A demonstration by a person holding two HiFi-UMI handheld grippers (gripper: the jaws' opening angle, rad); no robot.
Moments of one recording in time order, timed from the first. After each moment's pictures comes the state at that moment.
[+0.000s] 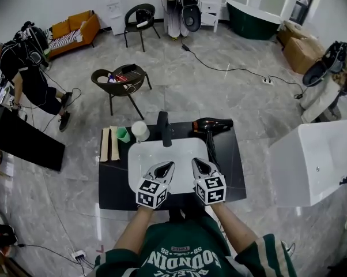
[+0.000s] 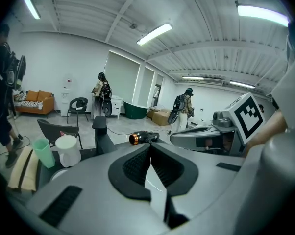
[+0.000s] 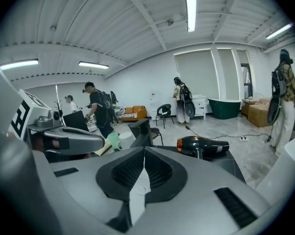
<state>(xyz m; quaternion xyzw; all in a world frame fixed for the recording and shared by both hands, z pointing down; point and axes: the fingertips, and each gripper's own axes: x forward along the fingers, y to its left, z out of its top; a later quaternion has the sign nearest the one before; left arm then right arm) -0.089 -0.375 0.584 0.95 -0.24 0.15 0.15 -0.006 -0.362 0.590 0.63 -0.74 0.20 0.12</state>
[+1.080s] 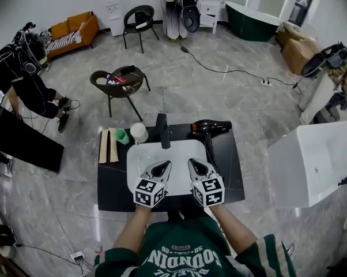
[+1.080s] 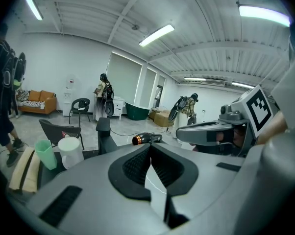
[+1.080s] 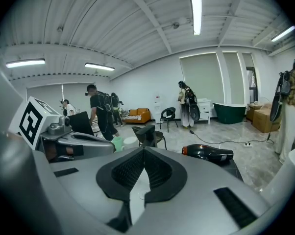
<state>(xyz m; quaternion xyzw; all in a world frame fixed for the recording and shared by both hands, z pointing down) -0.092 -0.387 0.579 0.95 -0.25 0.14 0.15 -0.018 -0.366 0.563 0.62 -0.76 0.18 0.12</state>
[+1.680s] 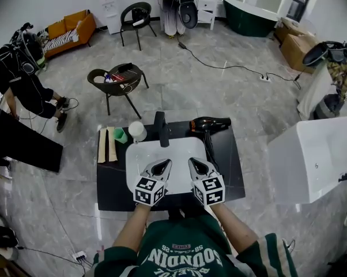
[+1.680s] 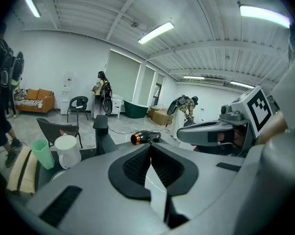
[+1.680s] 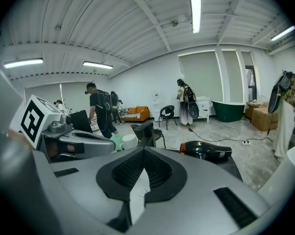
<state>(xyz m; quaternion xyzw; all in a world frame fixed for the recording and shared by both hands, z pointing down) -0.085 -0.388 0.587 0.95 -0.24 0.15 0.16 -0.012 -0.363 0.572 0.62 -0.75 0.19 0.12</state>
